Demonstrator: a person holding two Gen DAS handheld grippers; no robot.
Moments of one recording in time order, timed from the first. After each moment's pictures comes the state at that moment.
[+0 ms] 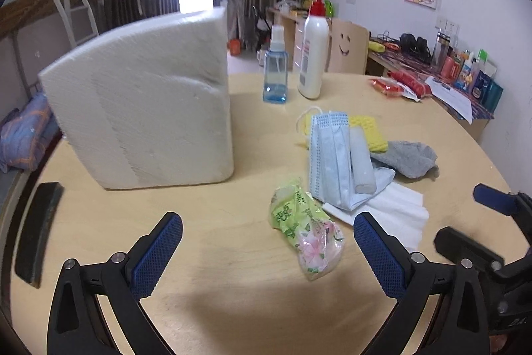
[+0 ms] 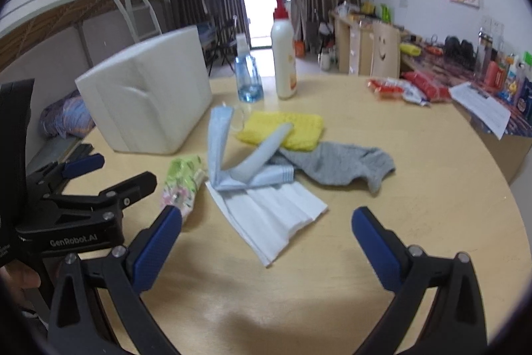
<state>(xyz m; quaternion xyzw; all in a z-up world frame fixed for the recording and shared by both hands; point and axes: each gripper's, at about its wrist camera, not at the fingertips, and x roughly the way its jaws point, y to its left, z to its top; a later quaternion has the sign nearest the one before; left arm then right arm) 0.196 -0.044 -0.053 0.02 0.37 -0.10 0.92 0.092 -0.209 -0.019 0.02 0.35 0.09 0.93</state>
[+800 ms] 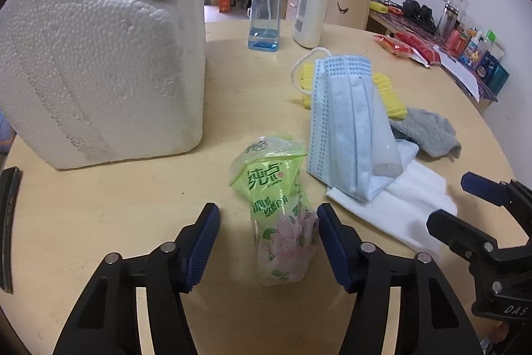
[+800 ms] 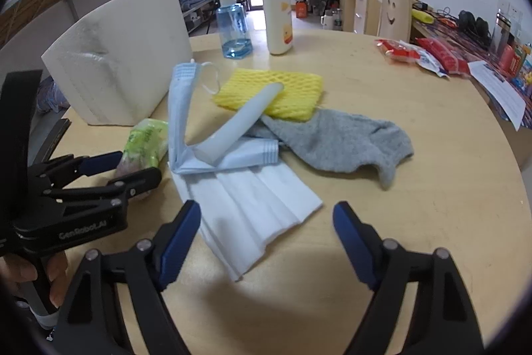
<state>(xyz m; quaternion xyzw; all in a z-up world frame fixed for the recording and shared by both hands) 0.238 -0.054 -0.095 0.01 0.46 -0.11 0.88 0.136 -0.217 -0.049 0.01 0.44 0.10 0.89</state>
